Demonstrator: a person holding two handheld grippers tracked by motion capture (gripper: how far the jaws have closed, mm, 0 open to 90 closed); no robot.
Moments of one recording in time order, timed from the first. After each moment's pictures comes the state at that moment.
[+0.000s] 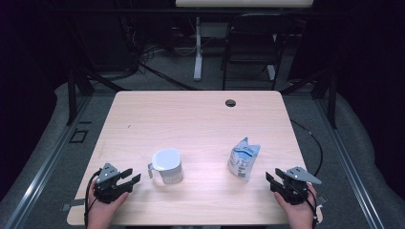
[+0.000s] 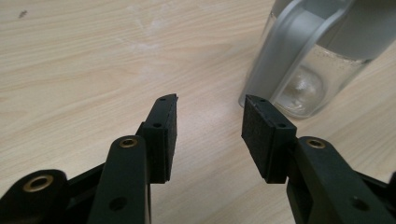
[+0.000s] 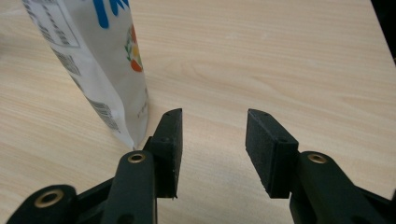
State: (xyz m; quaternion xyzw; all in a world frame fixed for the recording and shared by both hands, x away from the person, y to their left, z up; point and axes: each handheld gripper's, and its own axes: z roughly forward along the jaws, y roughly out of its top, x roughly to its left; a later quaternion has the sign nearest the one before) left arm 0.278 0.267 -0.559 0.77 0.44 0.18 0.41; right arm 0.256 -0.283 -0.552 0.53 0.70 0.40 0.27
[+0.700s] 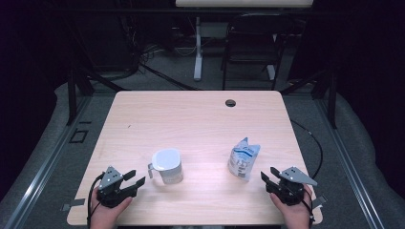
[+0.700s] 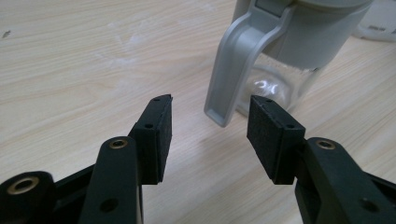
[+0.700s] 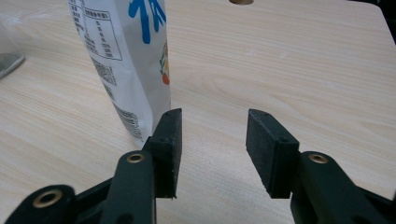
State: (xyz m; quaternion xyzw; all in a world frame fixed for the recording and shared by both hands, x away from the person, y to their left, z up) left arm 0.264 0.251 -0.552 0.77 0.43 0.19 0.44; right arm 0.254 -0.270 -0.548 0.49 0.72 0.42 0.28
